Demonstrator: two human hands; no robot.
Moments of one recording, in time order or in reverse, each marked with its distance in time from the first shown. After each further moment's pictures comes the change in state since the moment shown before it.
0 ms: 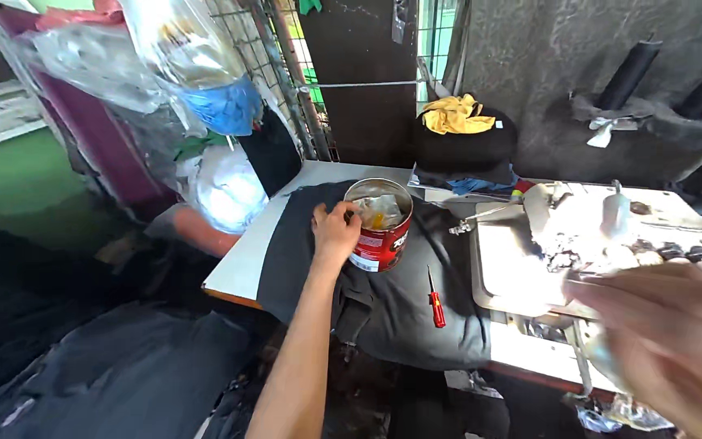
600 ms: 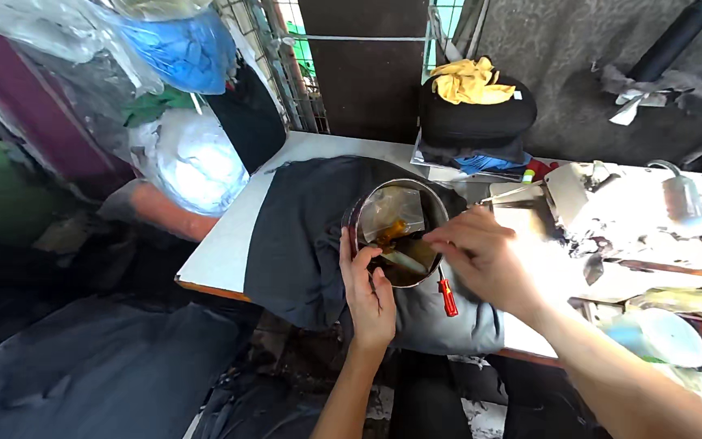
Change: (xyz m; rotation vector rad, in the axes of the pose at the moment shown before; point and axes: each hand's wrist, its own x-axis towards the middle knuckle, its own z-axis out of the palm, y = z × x) left_hand -0.103 -0.047 0.079 -0.471 0.397 0.450; right_hand 0.023 0.019 0.161 0.088 -0.255 0.240
